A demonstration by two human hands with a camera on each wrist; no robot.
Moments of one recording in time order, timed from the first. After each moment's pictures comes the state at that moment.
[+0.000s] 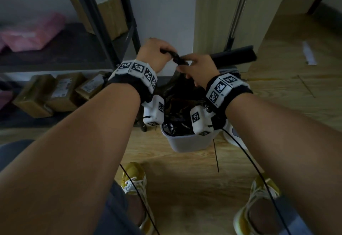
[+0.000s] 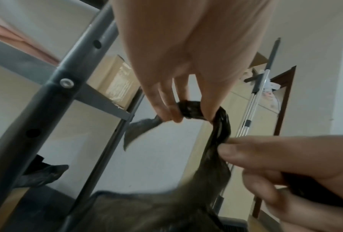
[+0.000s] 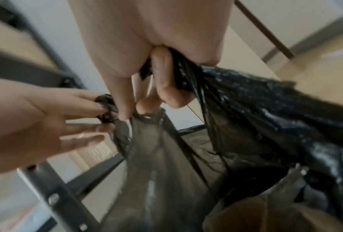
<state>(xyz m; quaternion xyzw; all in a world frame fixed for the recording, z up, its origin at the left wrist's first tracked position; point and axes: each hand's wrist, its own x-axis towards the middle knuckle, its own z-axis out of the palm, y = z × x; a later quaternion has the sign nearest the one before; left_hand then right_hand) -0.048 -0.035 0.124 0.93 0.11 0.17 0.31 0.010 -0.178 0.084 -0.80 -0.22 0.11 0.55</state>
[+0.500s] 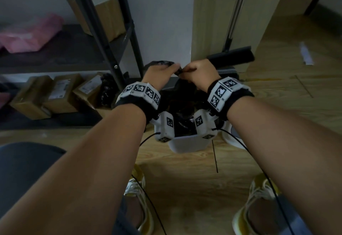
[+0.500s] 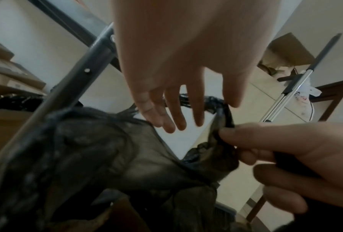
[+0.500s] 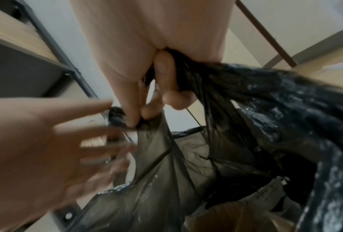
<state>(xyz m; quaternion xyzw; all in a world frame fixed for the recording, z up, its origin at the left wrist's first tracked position) -0.057 -0.059 0.089 0.82 0.25 0.08 0.51 0.010 -0.186 0.077 -0.85 -0.26 0.08 0.45</state>
